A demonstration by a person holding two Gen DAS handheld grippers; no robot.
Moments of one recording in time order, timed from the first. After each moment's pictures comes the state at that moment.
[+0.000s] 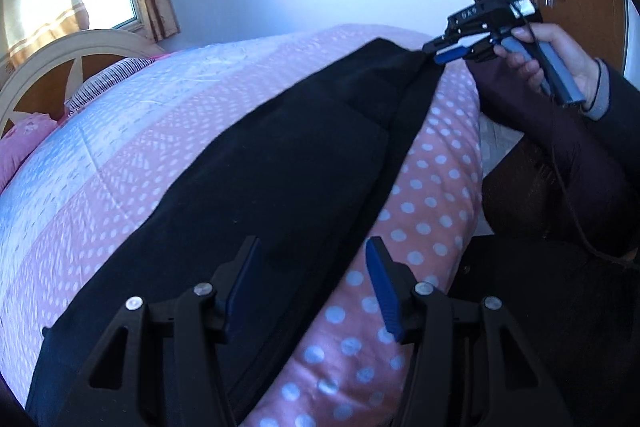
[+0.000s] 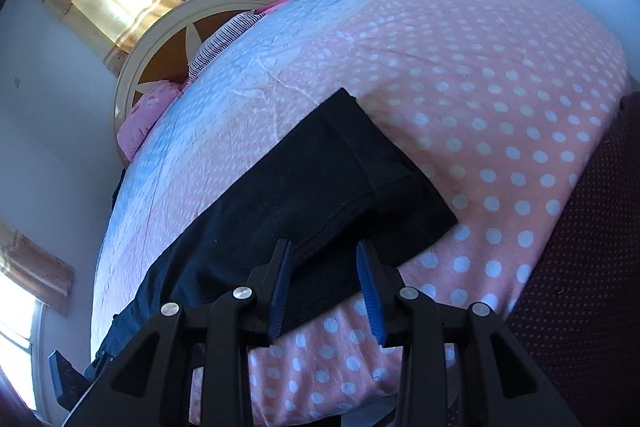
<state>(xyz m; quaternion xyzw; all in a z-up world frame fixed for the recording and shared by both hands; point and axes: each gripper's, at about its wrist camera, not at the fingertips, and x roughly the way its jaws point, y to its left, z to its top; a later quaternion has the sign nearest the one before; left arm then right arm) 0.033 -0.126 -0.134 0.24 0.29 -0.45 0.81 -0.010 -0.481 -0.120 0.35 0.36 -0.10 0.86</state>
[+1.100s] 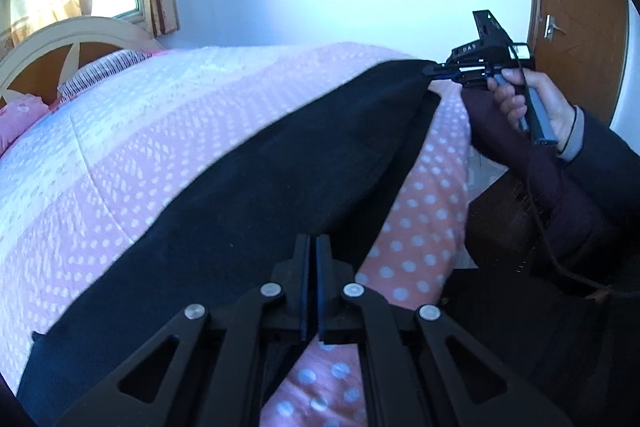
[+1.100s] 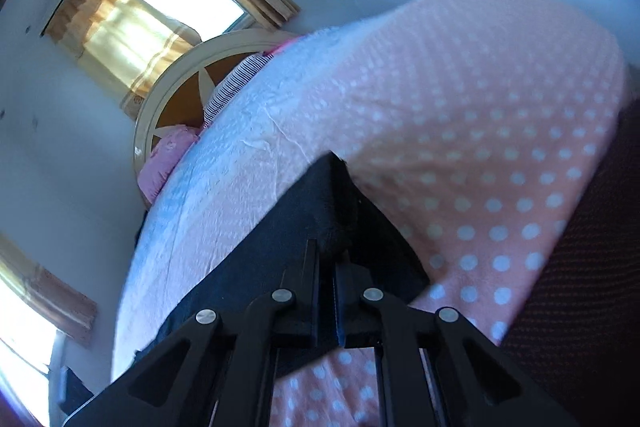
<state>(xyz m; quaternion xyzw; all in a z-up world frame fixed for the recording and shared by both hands) 0.038 -0.123 -0.110 0.18 0.30 -0.48 0.80 -0.039 -0.511 -0.110 0.37 0.28 -0.10 0.88</state>
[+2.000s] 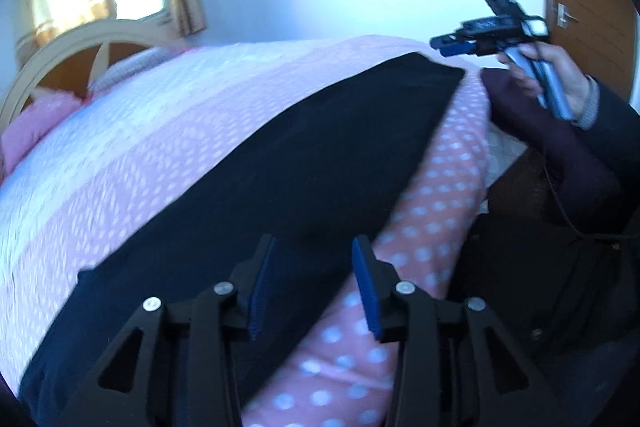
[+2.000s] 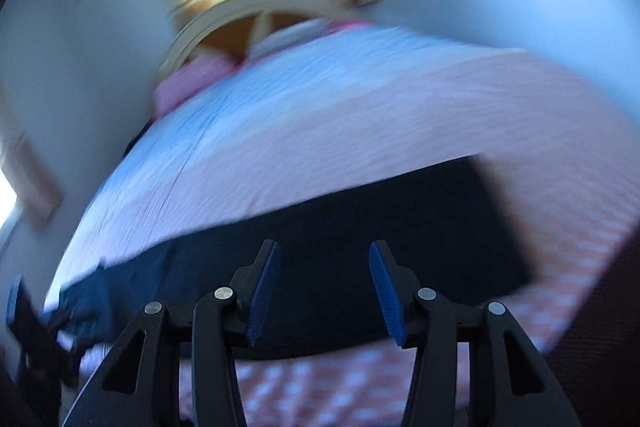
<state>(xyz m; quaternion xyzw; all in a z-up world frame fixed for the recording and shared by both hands) 0.038 -0.064 -0.130 0.19 0.30 -0.42 0.83 0.016 -0.385 -0.086 0.18 0.34 -0.02 0.92</state>
